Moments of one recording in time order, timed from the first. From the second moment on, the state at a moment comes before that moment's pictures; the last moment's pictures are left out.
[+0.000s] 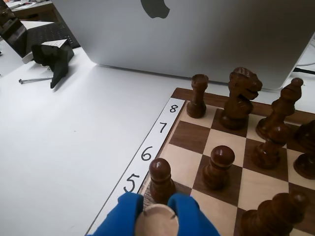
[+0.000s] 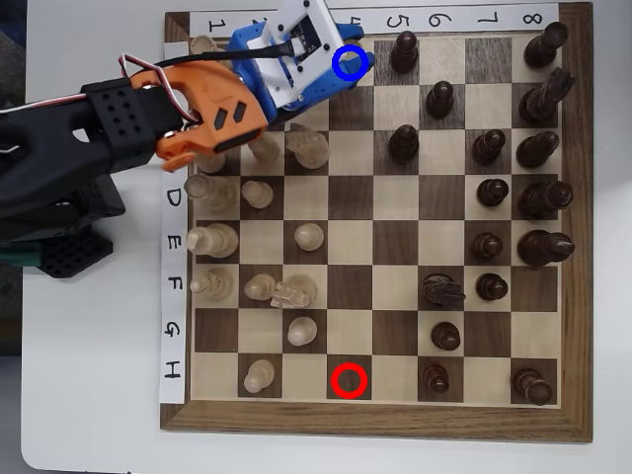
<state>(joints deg) -27.2 105.4 145.1 -18.5 100.5</state>
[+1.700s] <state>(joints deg) -29.8 96.1 140.1 -20.9 100.5</state>
